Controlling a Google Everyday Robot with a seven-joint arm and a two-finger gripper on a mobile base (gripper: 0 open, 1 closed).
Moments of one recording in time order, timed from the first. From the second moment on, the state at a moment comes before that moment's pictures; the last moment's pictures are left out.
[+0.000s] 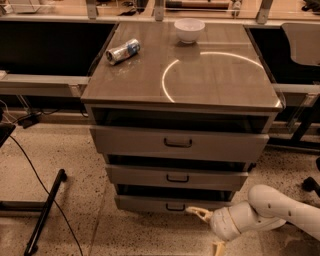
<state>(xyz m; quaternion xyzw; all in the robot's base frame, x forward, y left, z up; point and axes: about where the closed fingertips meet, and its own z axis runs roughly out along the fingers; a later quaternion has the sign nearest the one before) 0.358 -0.119 0.460 -0.67 0.56 0.38 0.30</state>
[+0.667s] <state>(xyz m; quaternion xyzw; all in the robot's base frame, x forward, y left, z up) 0.437 -0.187 0.392 -0.61 0.67 0.25 0.33</state>
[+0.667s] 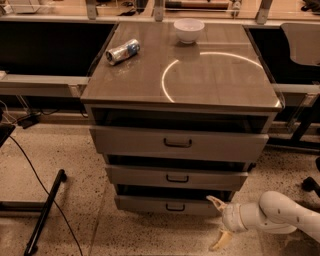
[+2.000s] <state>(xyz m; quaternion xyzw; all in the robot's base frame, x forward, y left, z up) 0.471 -0.236 0.268 -0.60 0.74 0.16 0.26</state>
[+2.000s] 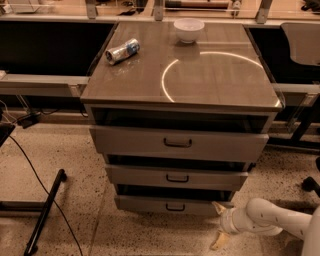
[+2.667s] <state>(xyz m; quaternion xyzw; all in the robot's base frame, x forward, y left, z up) 0.477 -0.237 0.264 -0.60 0.75 0.14 0.25</state>
